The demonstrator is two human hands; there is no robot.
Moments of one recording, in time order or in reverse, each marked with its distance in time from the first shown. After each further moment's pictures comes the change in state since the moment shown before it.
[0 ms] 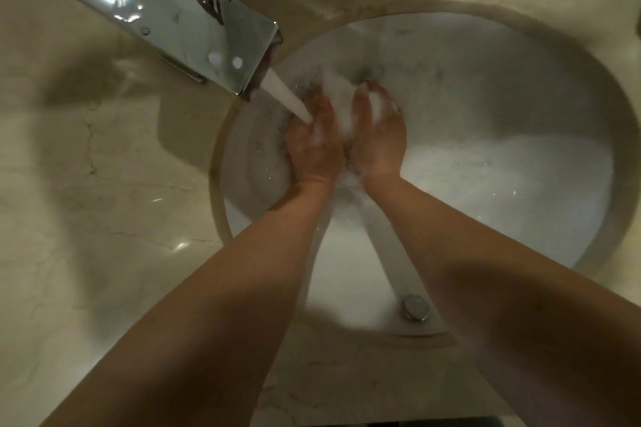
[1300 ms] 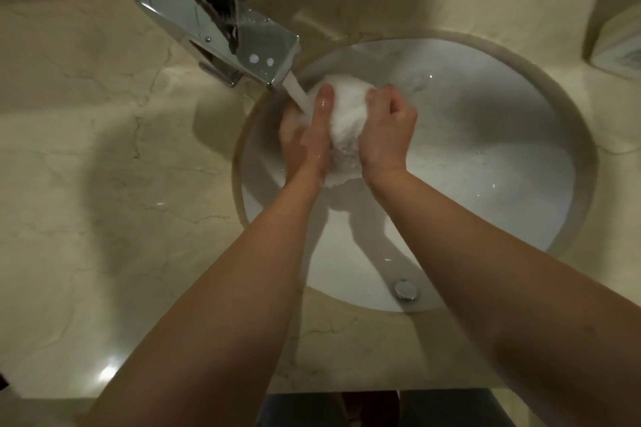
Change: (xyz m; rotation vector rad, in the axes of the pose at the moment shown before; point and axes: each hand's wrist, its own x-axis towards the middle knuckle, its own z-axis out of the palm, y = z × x) left_hand -0.016 0.063 -0.041 -0.259 -0.042 -0.351; right_hand -0.034 -0.060 -0.031 0.503 0.072 0.037
